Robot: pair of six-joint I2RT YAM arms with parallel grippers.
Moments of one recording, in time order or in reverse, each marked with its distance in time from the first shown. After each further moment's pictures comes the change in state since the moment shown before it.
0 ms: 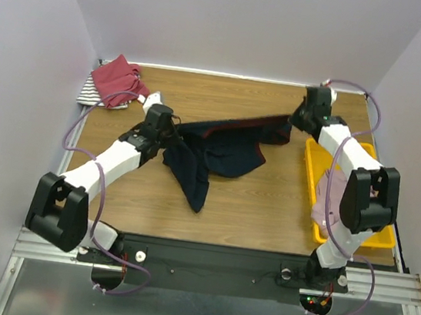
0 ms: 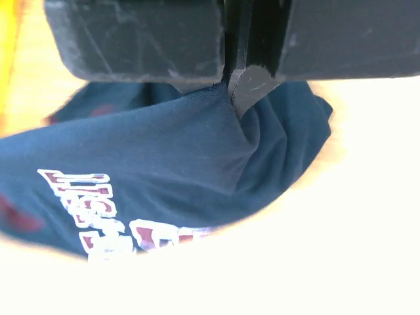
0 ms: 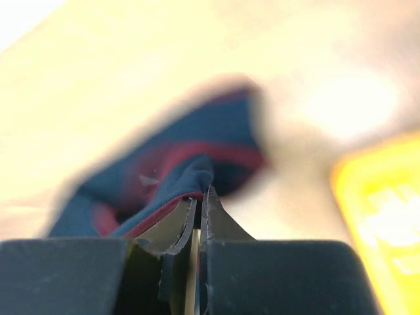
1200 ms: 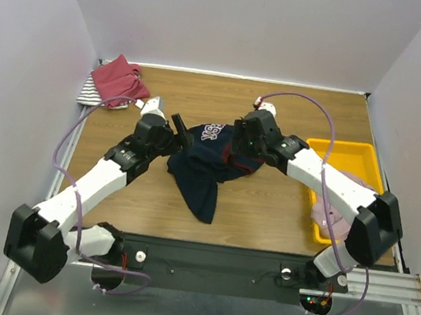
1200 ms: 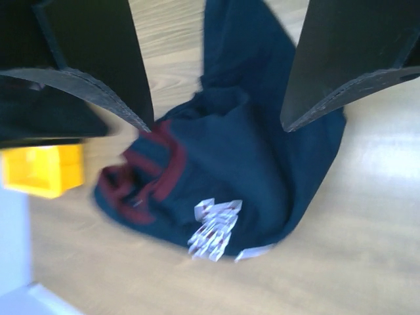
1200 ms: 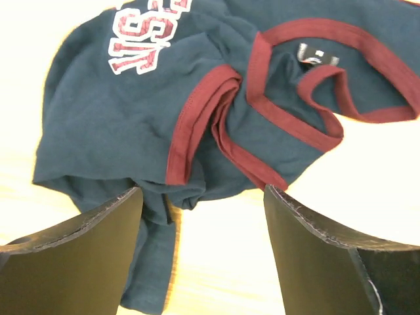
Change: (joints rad) left arm -0.048 -0.317 -0.050 -0.025 0.093 0.031; right arm 0.520 -0.135 0.034 -0.222 0.076 -0.060
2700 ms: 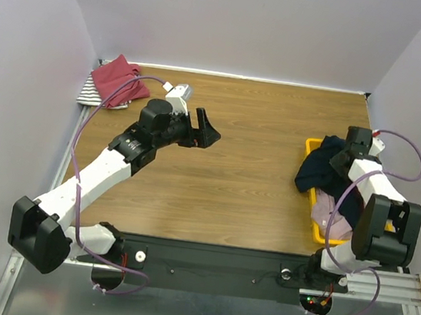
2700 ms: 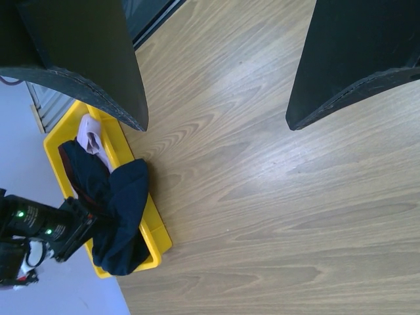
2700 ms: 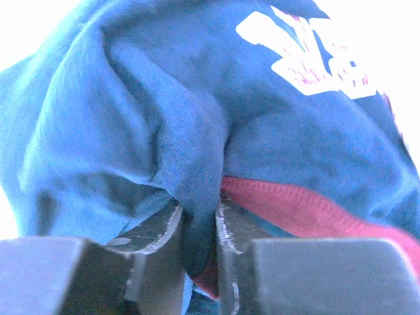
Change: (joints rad) left arm -0.058 0.102 0.136 0.069 0.344 0.161; right arm -0.875 -0.103 -0.397 0.179 0.039 0.059
